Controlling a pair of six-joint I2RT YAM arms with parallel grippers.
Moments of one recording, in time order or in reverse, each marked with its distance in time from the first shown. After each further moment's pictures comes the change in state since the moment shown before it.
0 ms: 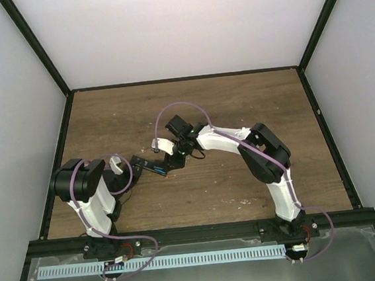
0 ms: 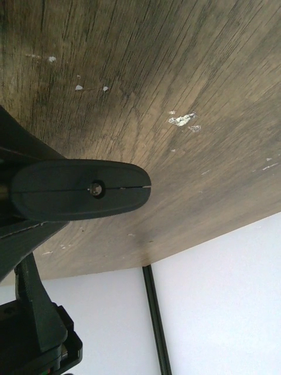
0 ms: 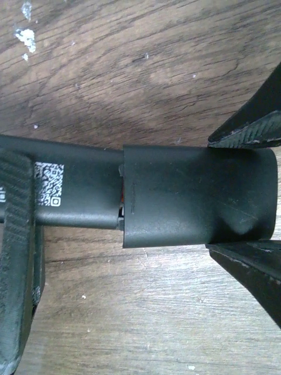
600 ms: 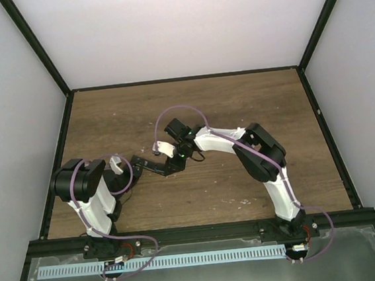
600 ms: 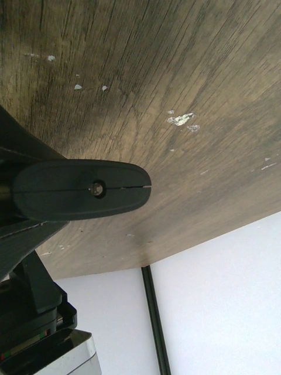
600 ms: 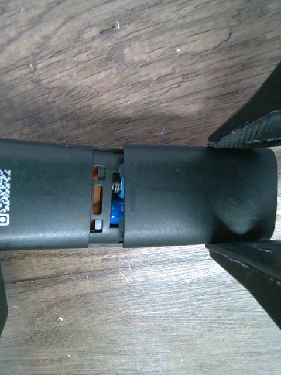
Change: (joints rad) left arm -0.006 -0.002 0.000 0.000 -0.013 0.001; right arm 0.006 0.049 0.014 -0.039 0.025 0.036
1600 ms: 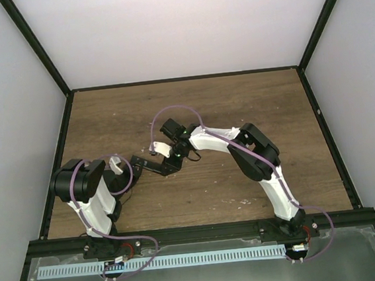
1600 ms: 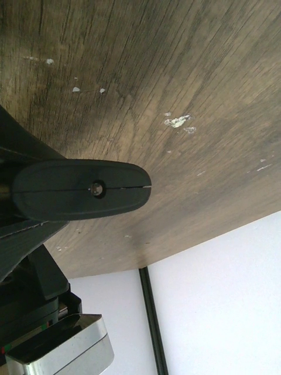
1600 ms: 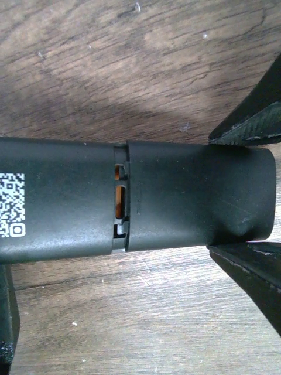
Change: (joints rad) left arm -0.002 -0.005 -0.003 0.000 -0.014 0.002; right arm 0.015 0.060 0.082 -0.055 -0.005 0.030
